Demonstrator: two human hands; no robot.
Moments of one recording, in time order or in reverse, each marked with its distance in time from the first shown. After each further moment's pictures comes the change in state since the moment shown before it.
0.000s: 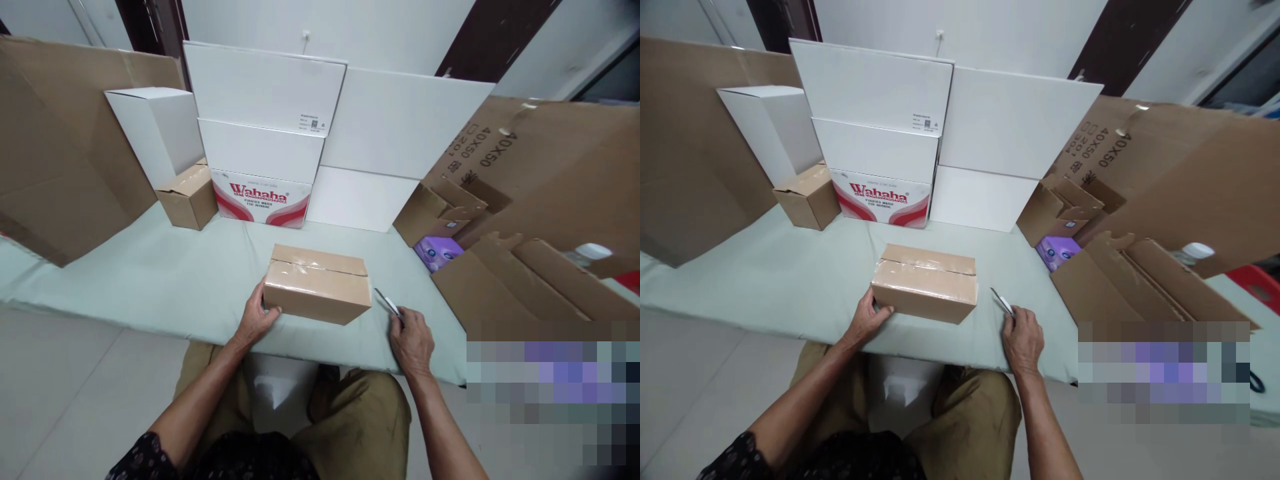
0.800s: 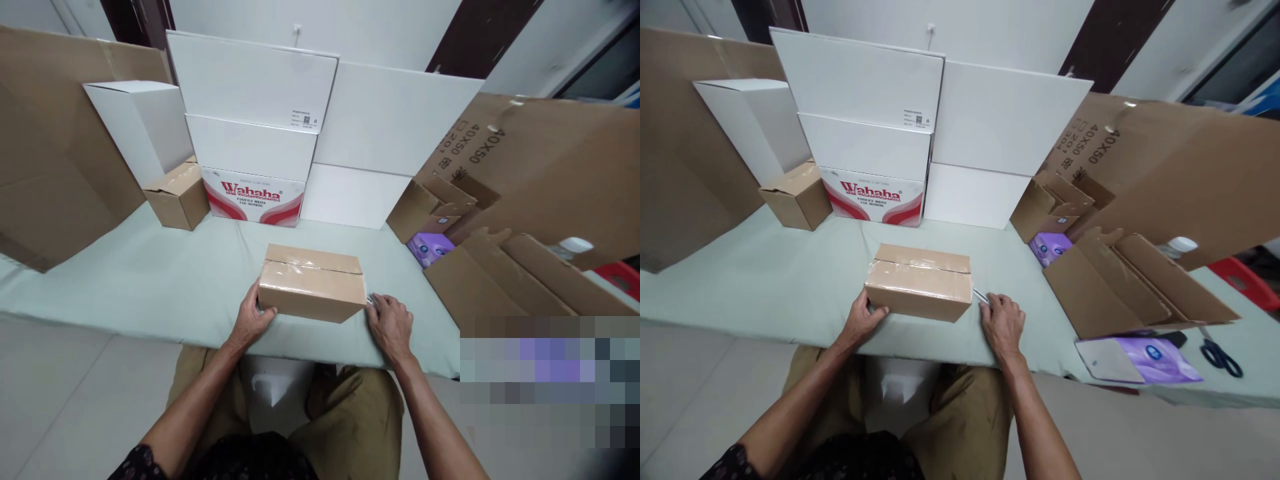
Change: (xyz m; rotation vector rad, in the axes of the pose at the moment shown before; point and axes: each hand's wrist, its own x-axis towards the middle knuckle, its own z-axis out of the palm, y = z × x) left_hand -0.001 -0.004 0.000 0.017 0.005 -0.037; right_hand 0.021 -0.046 -0.010 0.005 -0.196 0.035
